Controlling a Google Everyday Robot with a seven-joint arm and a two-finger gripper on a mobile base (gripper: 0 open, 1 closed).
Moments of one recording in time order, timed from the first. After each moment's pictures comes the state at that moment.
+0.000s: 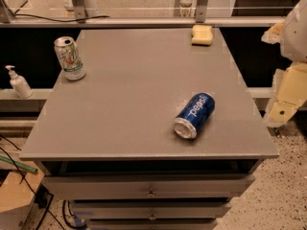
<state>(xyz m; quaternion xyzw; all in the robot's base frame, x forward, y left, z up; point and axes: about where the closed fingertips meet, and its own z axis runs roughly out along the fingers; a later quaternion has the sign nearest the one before) 0.438 -0.216 0.978 -0.60 0.78 -0.04 0.16</state>
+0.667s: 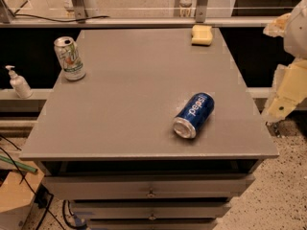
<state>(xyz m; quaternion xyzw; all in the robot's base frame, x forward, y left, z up) 0.445 -0.215 0.987 -0.60 0.77 -0.04 0.20</state>
